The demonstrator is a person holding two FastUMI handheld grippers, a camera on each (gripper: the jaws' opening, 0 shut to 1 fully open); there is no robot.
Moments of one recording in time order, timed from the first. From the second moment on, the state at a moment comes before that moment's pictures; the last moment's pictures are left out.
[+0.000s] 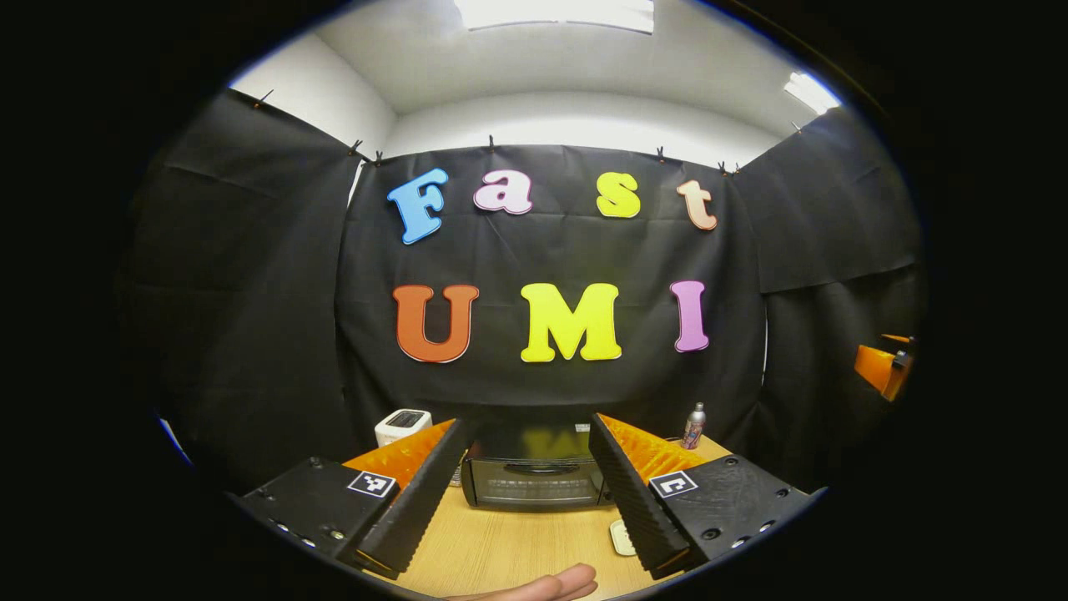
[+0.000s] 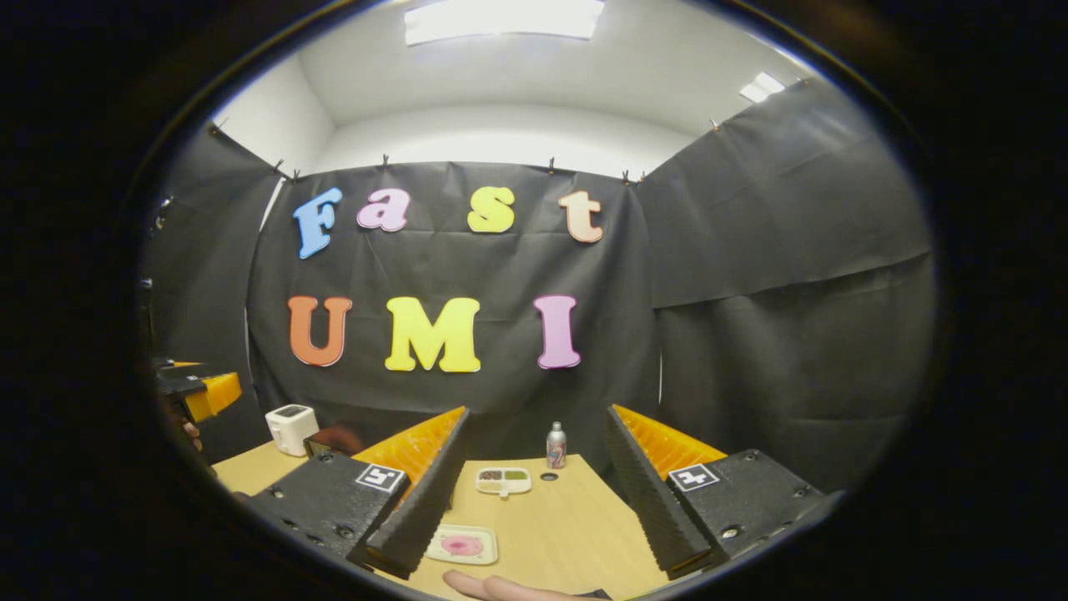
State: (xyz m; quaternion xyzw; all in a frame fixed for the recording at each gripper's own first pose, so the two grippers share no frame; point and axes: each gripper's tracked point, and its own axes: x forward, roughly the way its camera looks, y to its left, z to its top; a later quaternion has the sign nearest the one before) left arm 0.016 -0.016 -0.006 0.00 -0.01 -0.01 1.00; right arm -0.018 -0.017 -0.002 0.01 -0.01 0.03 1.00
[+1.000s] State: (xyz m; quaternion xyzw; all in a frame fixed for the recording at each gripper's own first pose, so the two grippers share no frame) left arm 0.234 -0.053 -0.206 0.01 0.20 -0.05 0.98; right arm -0.003 -0.050 -0.011 -0.01 -0.03 0.01 1.00
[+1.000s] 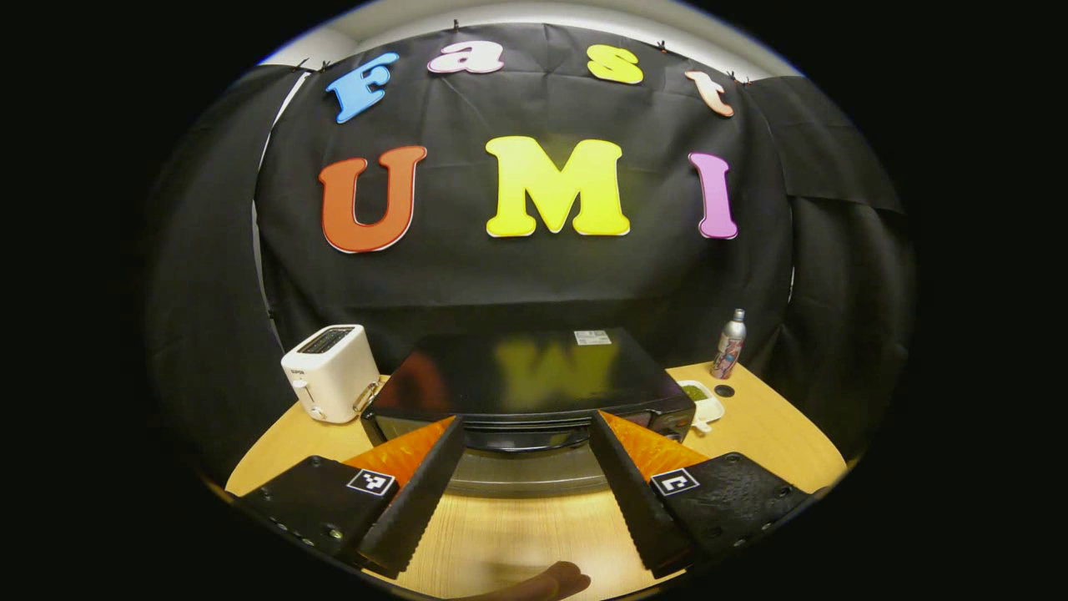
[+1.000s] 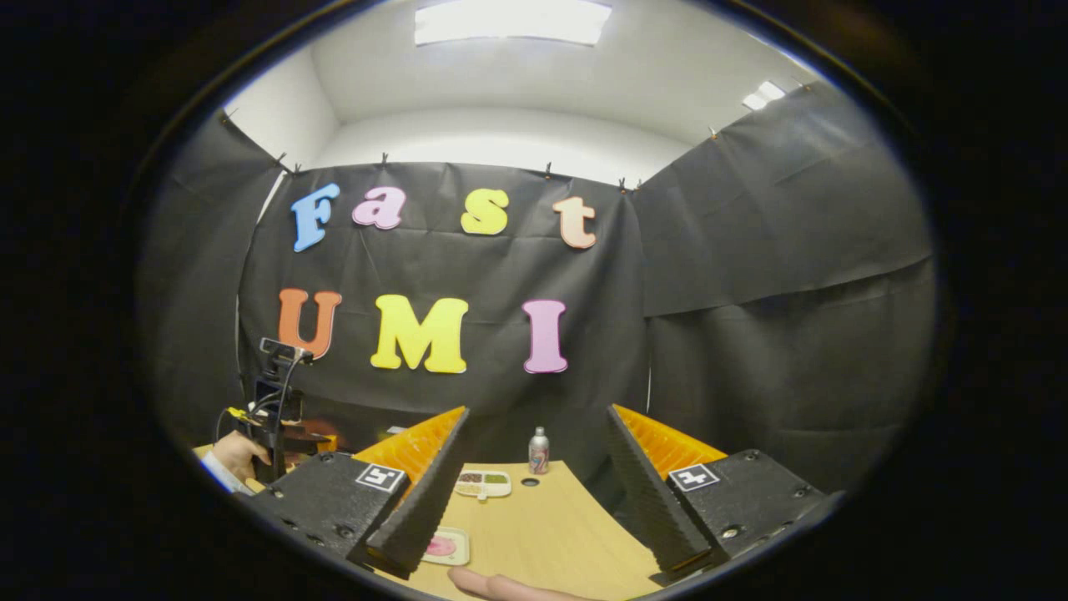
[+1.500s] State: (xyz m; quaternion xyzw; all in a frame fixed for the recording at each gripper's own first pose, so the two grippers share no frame) left arm 0.268 -0.050 -0.237 0.02 0.25 -0.05 0.97; right arm 0.004 -0.062 -0.017 -0.01 -0.03 -0.01 1.00
